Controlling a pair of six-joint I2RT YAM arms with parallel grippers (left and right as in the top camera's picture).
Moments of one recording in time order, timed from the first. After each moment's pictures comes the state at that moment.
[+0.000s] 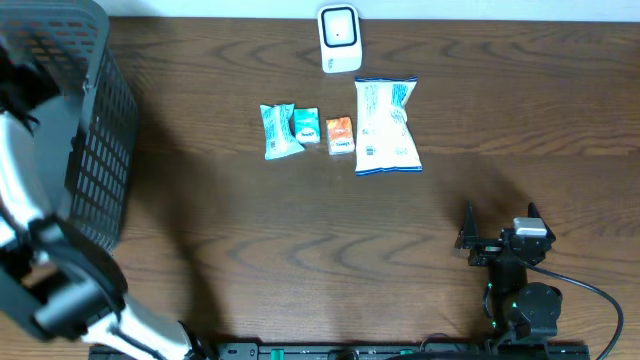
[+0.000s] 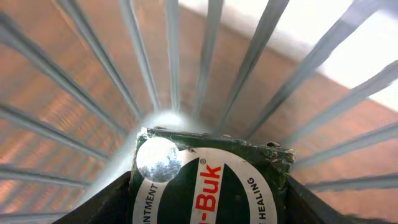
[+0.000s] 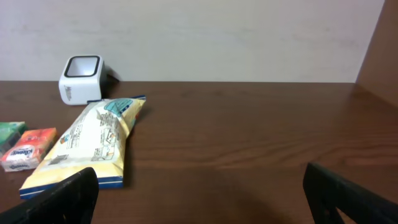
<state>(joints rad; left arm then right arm) 0.58 1.86 1.66 -0.49 0.12 -0.03 0.02 0.01 0.01 -0.07 0.06 -0.01</state>
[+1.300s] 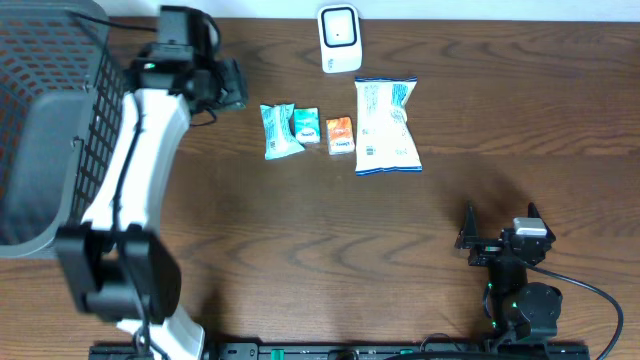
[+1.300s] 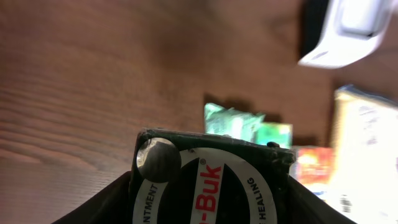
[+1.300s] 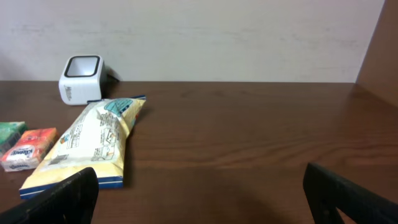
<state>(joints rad) -0.08 1.84 1.63 -0.83 0.11 -0.32 0.02 0.01 0.01 -0.07 0.06 -0.01</state>
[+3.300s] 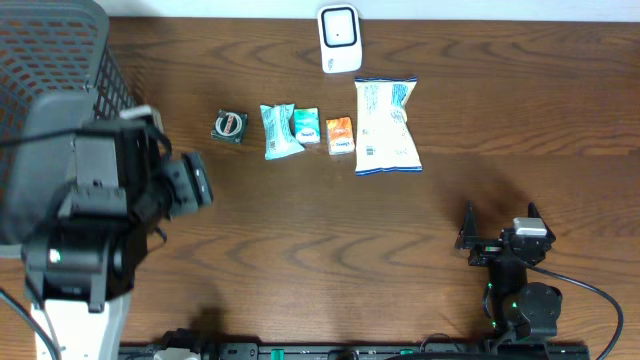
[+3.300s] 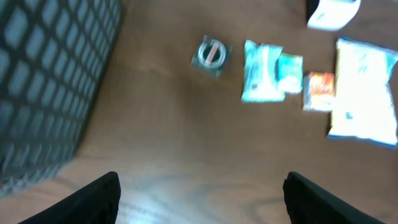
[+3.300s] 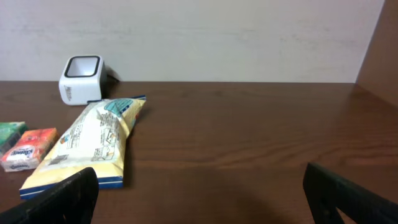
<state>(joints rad) -0.09 1.06 1.38 -1.23 -0.06 -0.29 0.02 0.01 0.01 -0.07 0.06 -0.01</state>
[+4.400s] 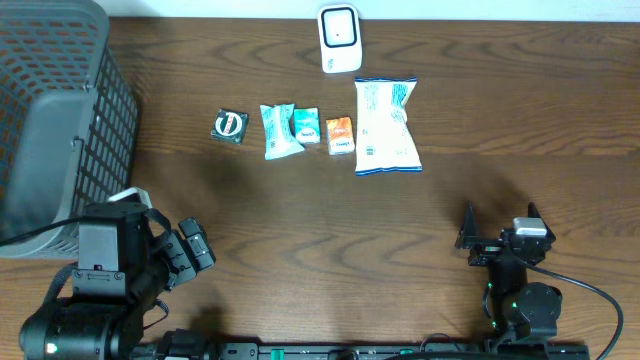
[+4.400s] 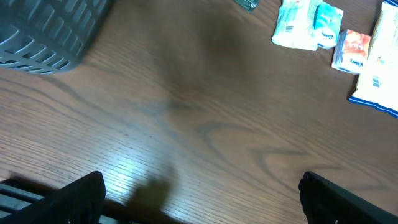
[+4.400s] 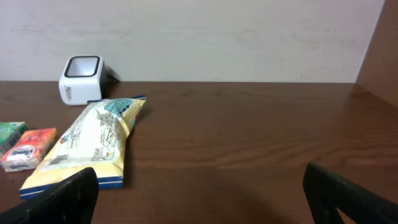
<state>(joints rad) -0.09 0.79 1.18 -1.41 -0.06 -0.49 0.02 0.01 0.01 -0.07 0.06 -0.01</state>
